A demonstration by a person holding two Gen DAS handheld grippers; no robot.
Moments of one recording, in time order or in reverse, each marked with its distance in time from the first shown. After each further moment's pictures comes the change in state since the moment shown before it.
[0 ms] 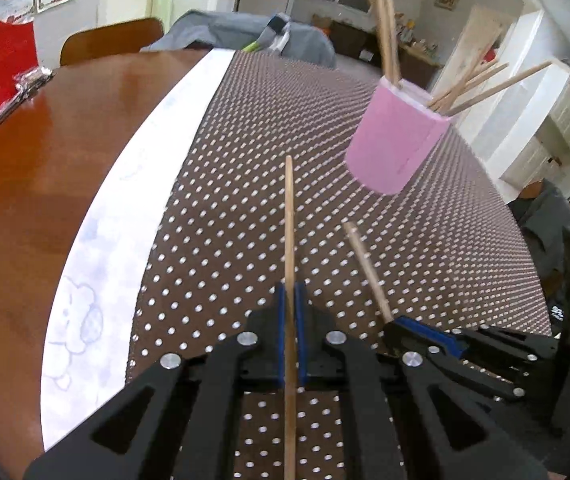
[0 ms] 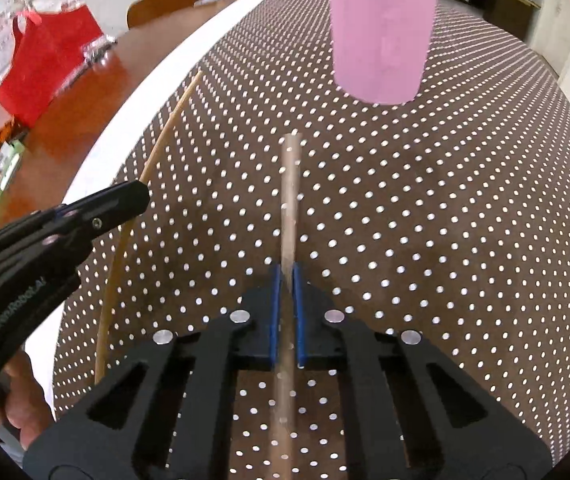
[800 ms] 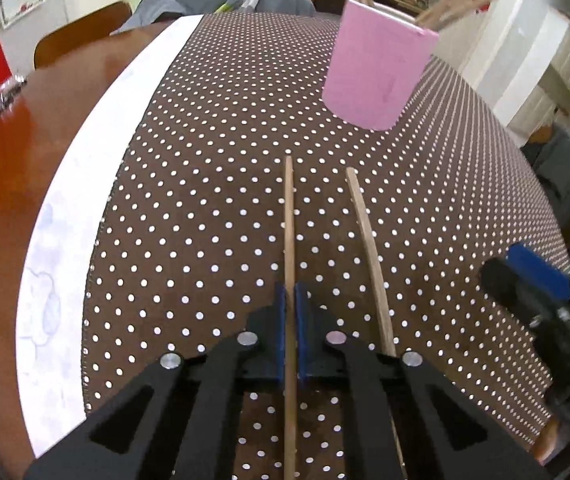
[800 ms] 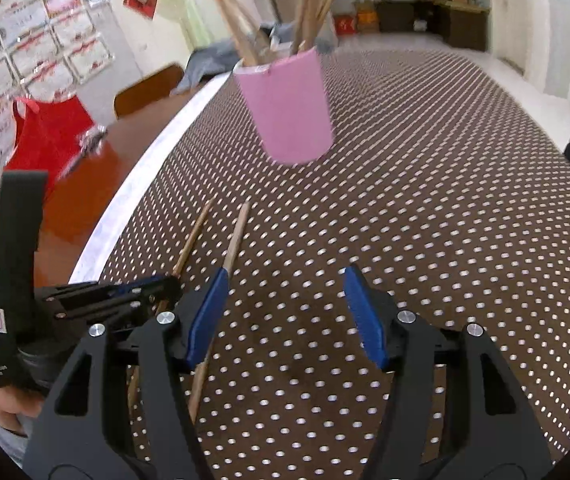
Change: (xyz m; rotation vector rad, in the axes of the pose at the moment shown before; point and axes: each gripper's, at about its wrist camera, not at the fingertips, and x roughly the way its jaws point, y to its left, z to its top) left arm 0.043 -0.030 -0.012 0.083 0.168 0.050; right arm -0.053 -0.057 -0.028 0.140 -0.221 0.021
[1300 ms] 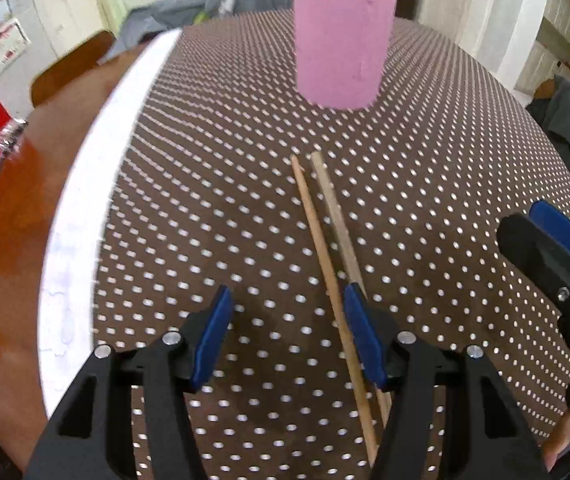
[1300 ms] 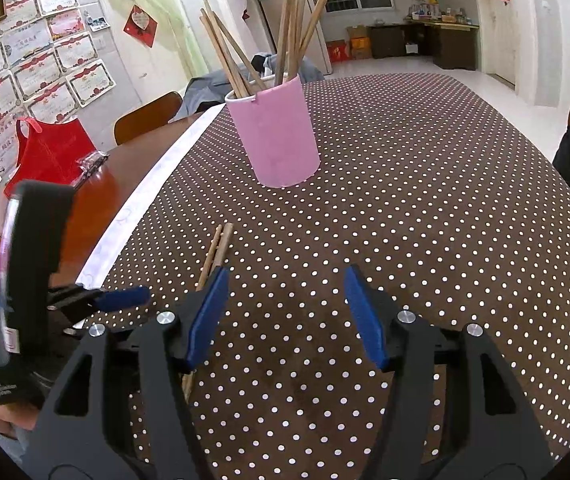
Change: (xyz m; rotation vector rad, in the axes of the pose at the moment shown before) left arm 0.007 -0.038 -0.006 0.148 0.039 0.124; right arm -0.023 -0.016 -0.017 0.022 -0.151 -0.014
